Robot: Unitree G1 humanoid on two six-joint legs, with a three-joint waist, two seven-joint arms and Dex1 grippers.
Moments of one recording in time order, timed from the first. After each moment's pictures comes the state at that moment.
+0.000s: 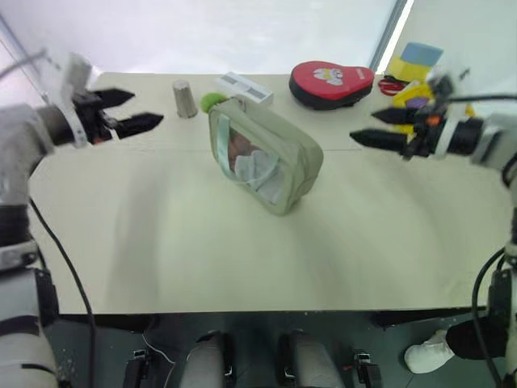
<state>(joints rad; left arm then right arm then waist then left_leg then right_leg) -0.93 0.94 0.14 0.28 -0.42 0.67 -1.08 -0.93 -0.92 -0.12 0.04 0.59 1.01 1.04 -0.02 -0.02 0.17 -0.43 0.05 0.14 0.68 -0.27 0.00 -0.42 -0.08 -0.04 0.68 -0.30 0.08</state>
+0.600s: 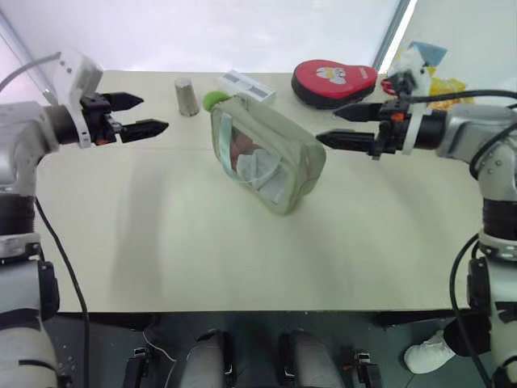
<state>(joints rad) -0.92 0.92 0.10 0.29 -0.38 0.63 -1.09 -1.01 -0.78 -0.03 0.02 0.56 0.97 0.95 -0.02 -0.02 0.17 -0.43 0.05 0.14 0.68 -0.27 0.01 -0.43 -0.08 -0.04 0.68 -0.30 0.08</state>
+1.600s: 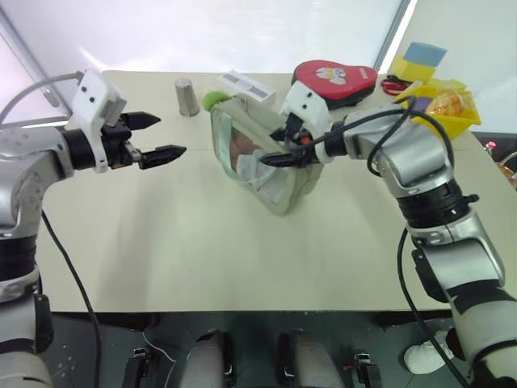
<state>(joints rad) -0.70 0.92 0.15 -0.10 -0.49 0.77 -0.93 -1.10 -0.58 0.36 0.10 0.20 0.76 0.96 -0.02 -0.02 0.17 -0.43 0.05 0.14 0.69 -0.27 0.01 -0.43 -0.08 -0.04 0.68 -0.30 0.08</state>
